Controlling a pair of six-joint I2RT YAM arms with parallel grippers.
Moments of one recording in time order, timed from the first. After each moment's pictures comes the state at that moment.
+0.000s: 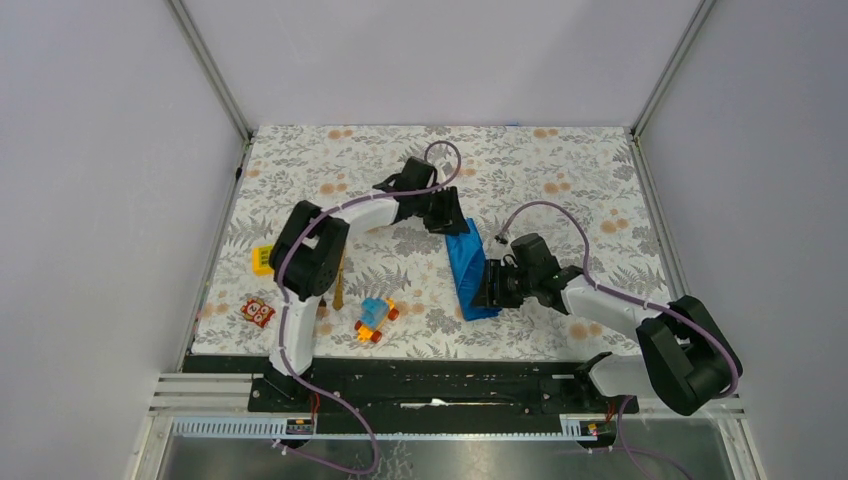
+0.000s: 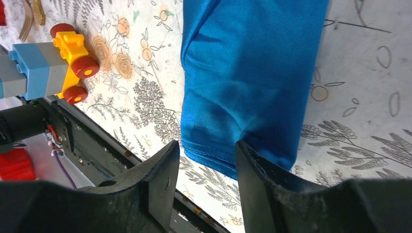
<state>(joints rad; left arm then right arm) -0.55 2.17 1.51 -0.15 0.57 -0.64 0.54 1.31 0.52 -0.11 -0.40 0.57</state>
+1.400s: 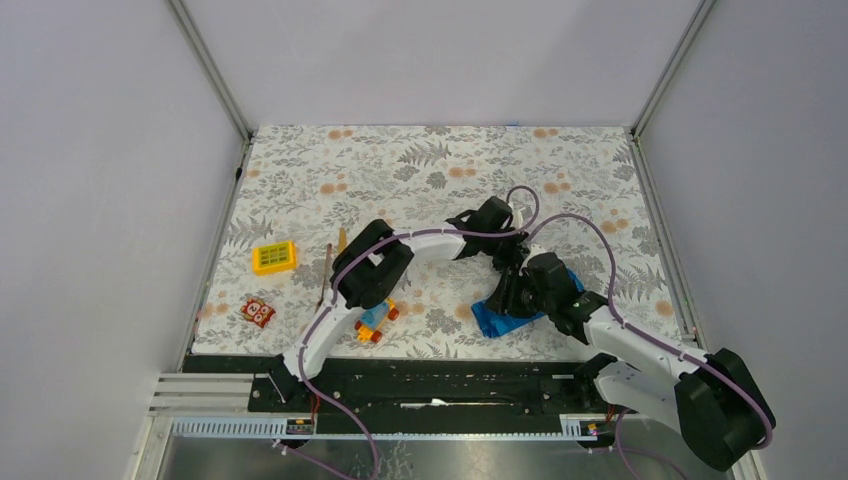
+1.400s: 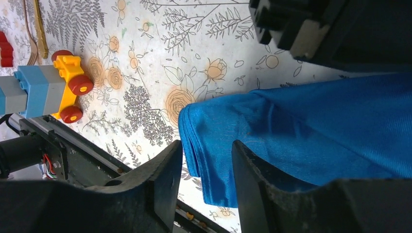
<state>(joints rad) -0.87 2.42 1.75 -0.05 0.63 -0.75 0.57 1.02 0.37 -0.12 -0.20 0.67</state>
